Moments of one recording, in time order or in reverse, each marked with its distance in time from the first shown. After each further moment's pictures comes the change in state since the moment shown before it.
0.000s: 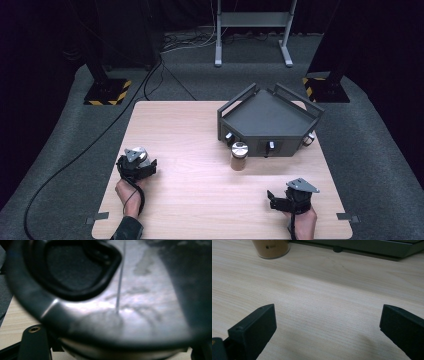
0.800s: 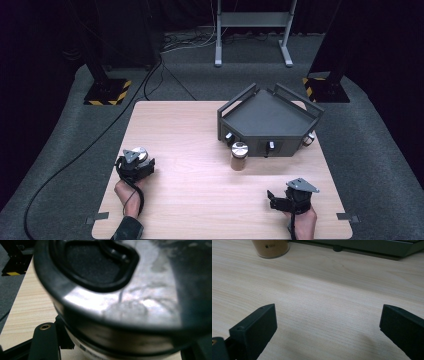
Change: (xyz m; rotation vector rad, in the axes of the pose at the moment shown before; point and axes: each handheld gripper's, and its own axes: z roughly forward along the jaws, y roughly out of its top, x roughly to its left) left arm 0.001 -0.003 -0.002 -0.018 -0.011 -0.003; right arm 0.000 0.001 0.001 0.004 -0.001 0.001
